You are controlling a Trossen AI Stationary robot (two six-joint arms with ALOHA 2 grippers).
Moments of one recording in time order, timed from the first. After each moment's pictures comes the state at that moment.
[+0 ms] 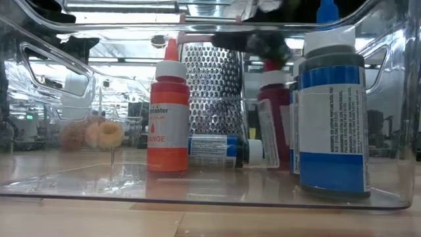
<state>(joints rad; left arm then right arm) -0.15 0.01 0.01 0.08 0.02 -0.11 0.53 1.79 0.92 0.47 0.25 0.38</state>
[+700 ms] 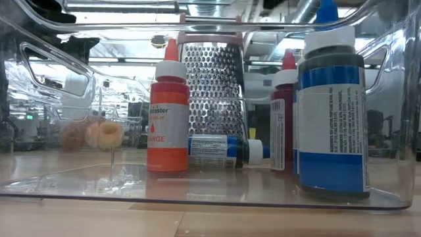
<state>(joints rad) -0.15 0.02 0.01 0.09 0.02 -0.11 0.48 1.63 0.73 0.93 0.16 -0.17</state>
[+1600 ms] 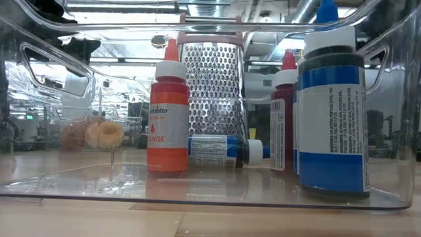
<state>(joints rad) -0.15 0.06 0.01 0.10 0.02 -0.11 0.37 0.87 0.11 0.68 0.07 0.11</state>
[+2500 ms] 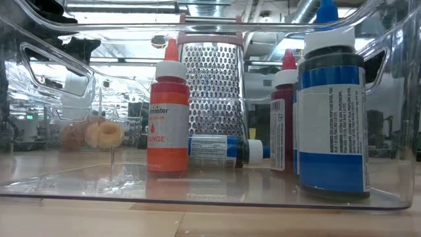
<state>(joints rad) -0.15 0.06 0.01 0.11 0.02 -0.11 0.23 0.11 0.01 0.02 0.00 0.01</state>
